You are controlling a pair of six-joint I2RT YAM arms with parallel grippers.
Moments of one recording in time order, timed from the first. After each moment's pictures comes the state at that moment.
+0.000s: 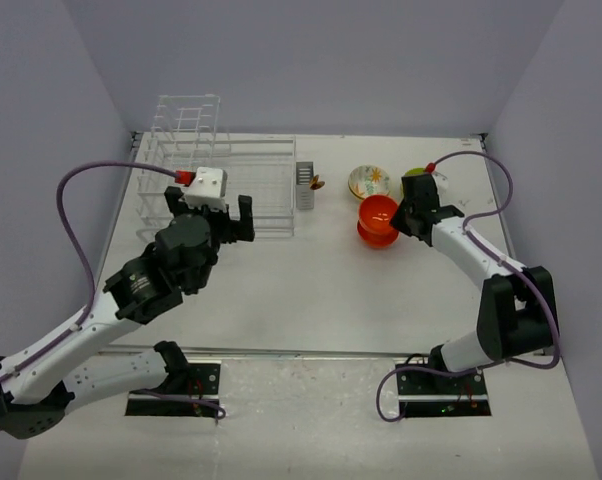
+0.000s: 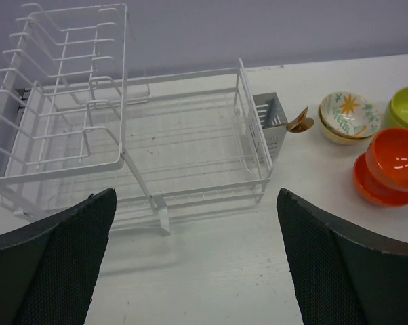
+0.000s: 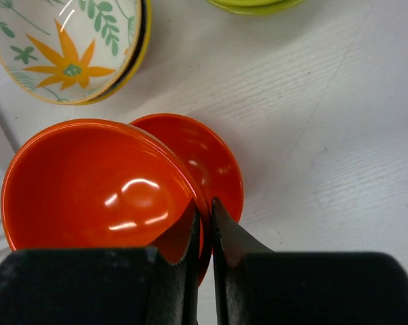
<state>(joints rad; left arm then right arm) -0.93 0.95 1.11 -0.40 -0.77 -0.13 0.24 1.48 1.01 -0.39 0.24 0.68</state>
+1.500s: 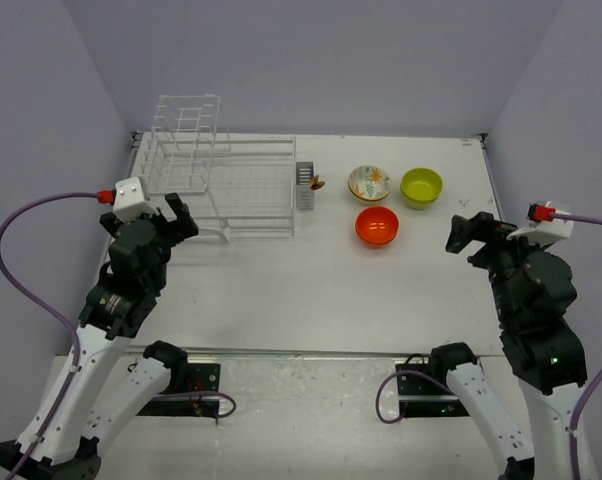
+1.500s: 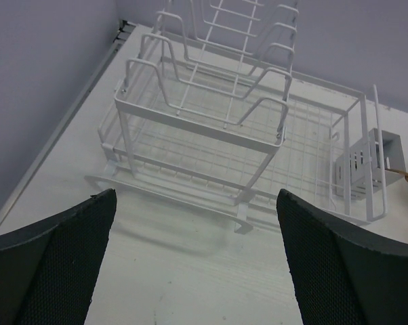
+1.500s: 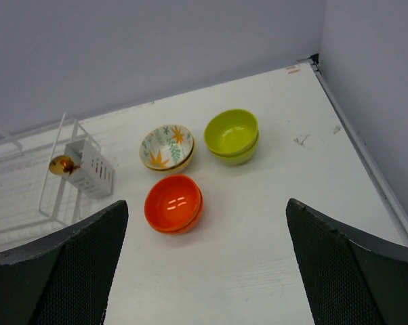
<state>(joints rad) -0.37 0.68 0.88 -0.45 -0.57 -0.32 0.21 0.52 1.11 -0.69 0.32 0.29</state>
